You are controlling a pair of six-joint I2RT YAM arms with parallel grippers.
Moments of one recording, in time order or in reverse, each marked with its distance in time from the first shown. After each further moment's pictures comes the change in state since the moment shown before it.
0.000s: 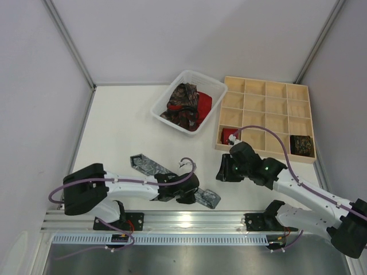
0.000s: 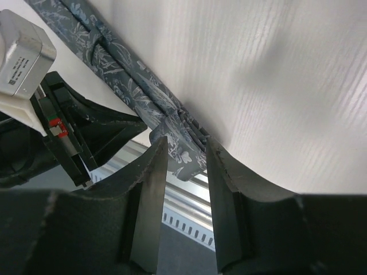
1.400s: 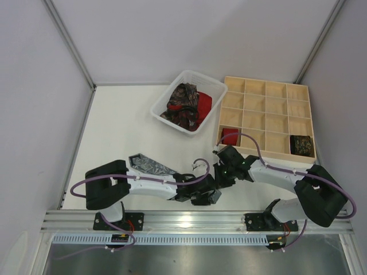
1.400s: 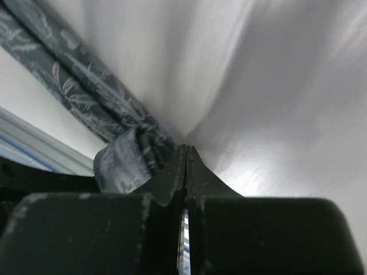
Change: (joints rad) left arm -0.063 0.224 0.219 -0.012 0.021 -0.154; right arm -0.061 0.385 -0.097 0.248 -0.196 -0.175
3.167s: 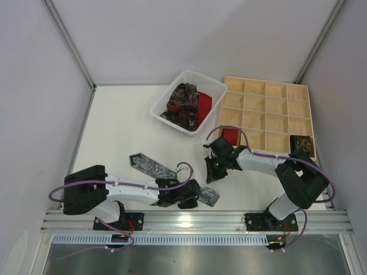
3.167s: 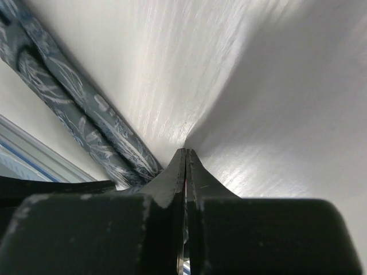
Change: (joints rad) left arm -0.016 -0.209 -0.222 0.016 -0.073 -0.086; right arm -0.010 0.211 0.169 0.019 -0.075 -0.119
